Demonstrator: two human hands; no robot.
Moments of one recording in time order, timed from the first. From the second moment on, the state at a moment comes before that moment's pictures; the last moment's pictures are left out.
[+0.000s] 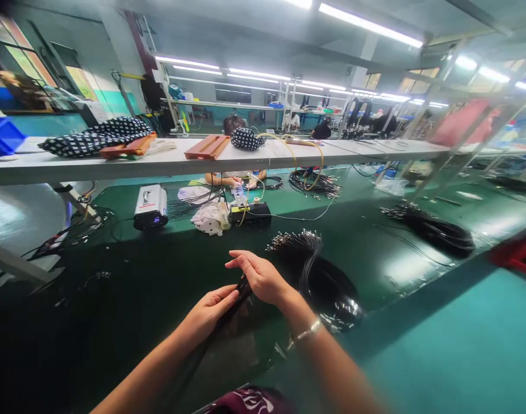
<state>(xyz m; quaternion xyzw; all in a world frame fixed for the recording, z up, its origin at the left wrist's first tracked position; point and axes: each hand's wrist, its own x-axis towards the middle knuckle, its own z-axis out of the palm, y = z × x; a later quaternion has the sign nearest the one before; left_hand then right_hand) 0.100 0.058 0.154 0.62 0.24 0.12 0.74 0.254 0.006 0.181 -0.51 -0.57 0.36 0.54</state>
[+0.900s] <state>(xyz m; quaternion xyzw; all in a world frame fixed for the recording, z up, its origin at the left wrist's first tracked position) 0.115 0.054 0.161 0.65 0.24 0.14 0.71 0.256 -0.032 0.168 -0.53 -0.64 0.14 0.55</state>
